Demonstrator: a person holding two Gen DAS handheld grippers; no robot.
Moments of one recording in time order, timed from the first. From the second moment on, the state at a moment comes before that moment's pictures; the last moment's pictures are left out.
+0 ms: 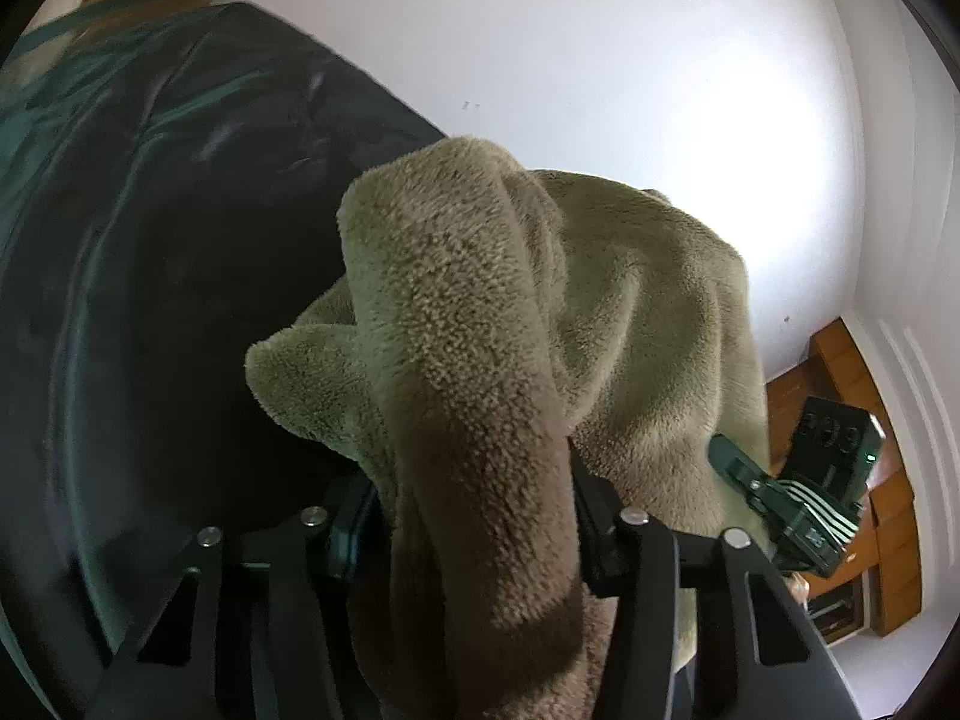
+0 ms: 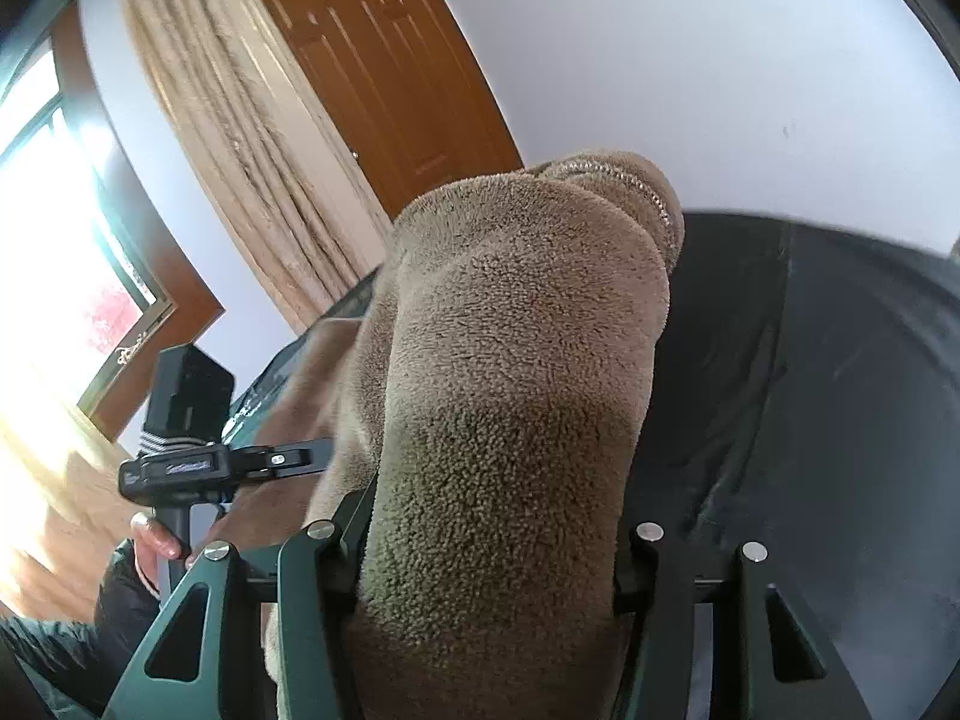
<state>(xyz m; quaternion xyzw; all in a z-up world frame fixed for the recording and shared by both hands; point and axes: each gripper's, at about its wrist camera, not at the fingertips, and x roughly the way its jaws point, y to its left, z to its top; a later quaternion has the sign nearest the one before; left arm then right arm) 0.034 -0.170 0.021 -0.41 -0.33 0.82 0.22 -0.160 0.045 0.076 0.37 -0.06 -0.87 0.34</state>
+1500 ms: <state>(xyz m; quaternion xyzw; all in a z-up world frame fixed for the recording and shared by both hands) -0.062 0.317 0.041 -0.48 -0.06 0.79 0.38 -0.004 0.526 0.059 0.33 -0.20 -0.92 0.02</state>
